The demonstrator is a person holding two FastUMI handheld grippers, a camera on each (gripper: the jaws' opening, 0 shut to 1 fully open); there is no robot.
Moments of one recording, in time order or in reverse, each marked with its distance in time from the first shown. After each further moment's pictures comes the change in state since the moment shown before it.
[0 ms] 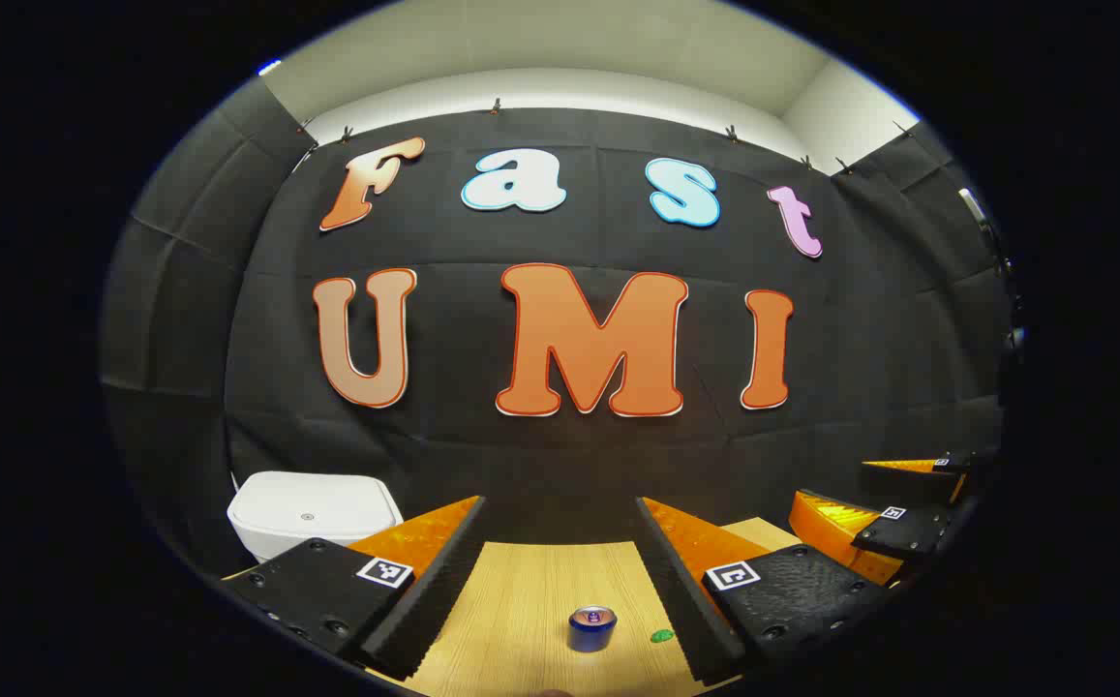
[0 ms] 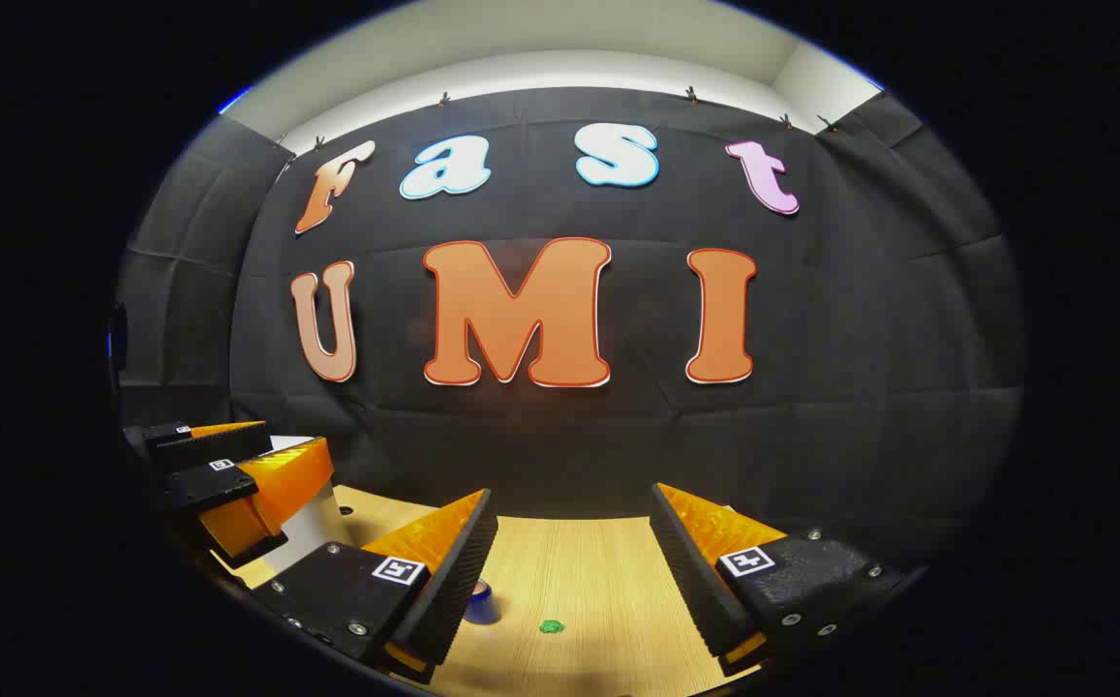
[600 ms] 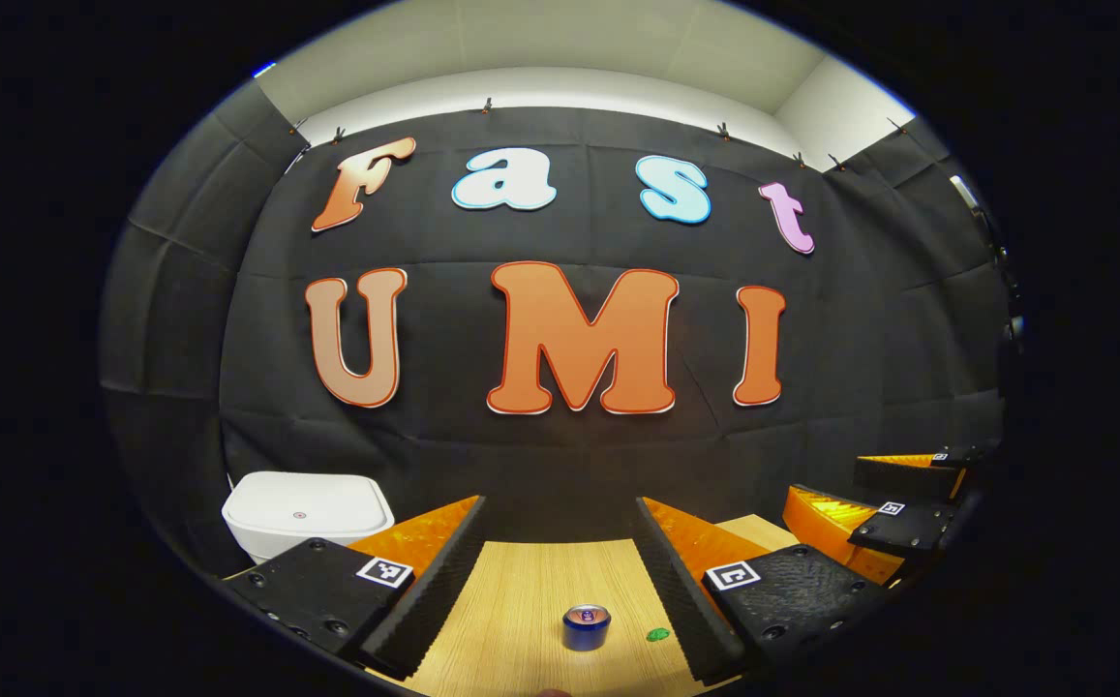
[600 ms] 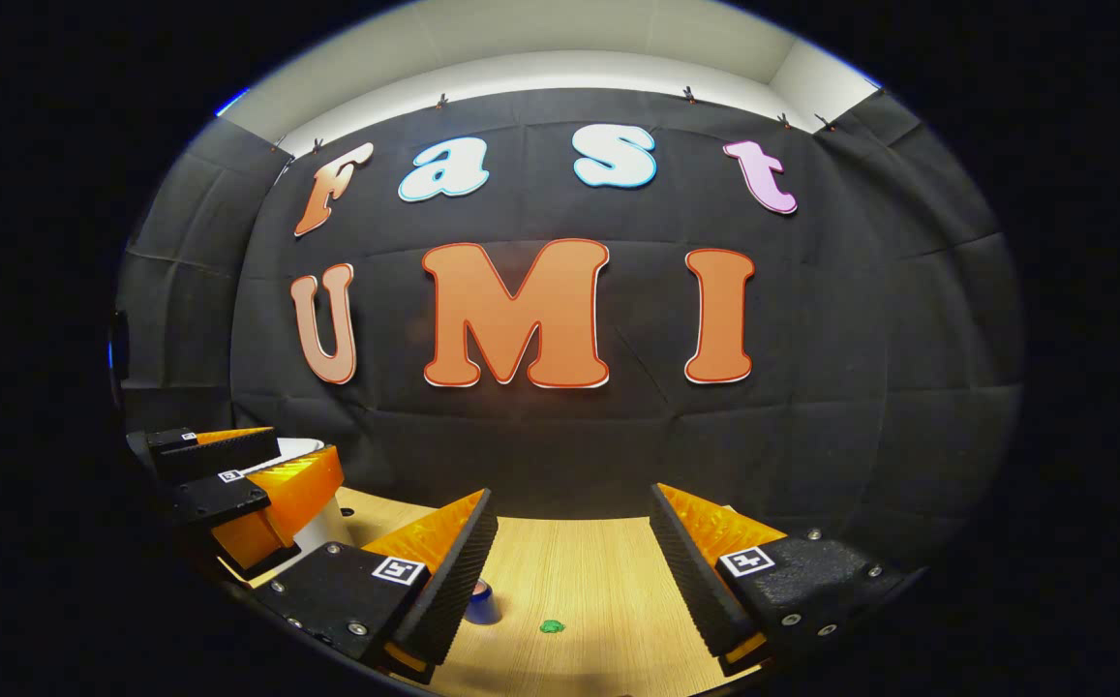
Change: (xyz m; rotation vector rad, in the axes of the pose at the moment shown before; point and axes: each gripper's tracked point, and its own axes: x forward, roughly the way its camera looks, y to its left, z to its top) left arm 0.000 -0.003 -0.003 0.013 0.007 -0.019; right arm -0.002 -0.002 0.000 0.010 0.004 -0.002
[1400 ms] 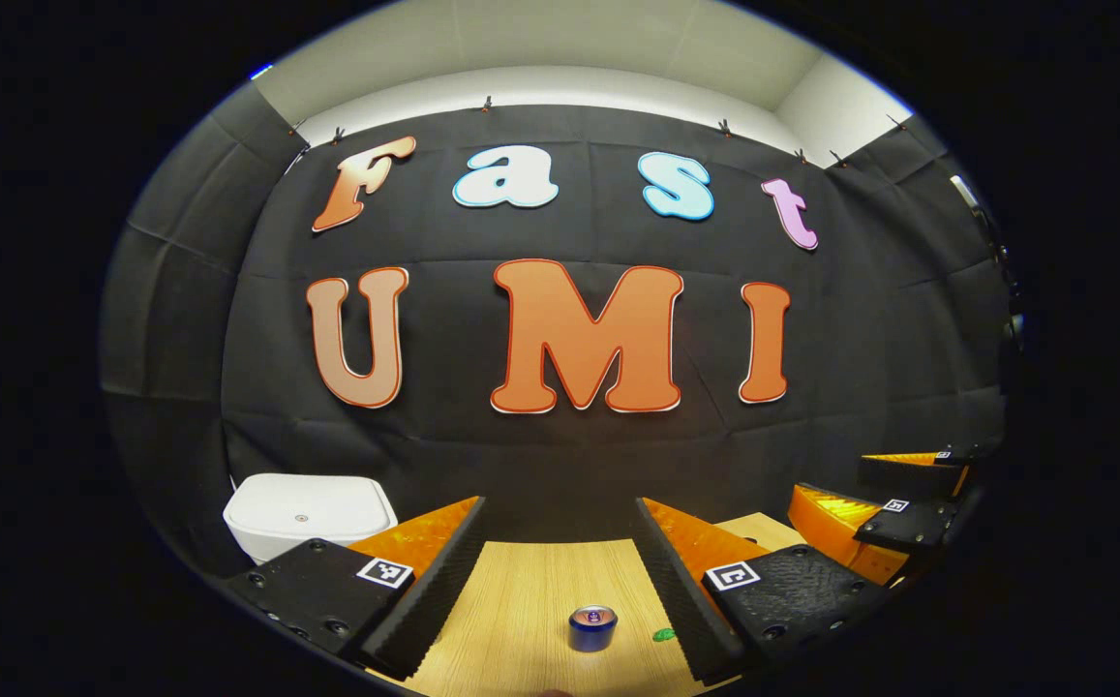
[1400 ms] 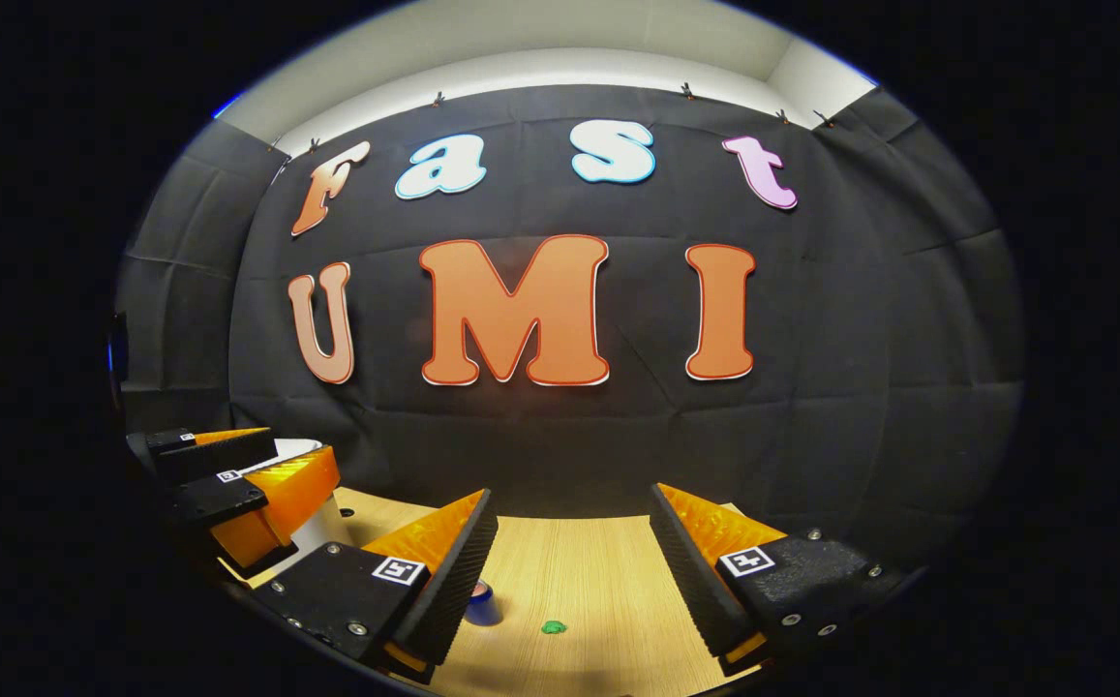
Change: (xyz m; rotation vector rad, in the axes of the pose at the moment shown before) left arm 0.001 0.004 -0.001 0.007 0.008 0.015; right arm 0.007 0.002 -0.002 0.005 0.013 0.000
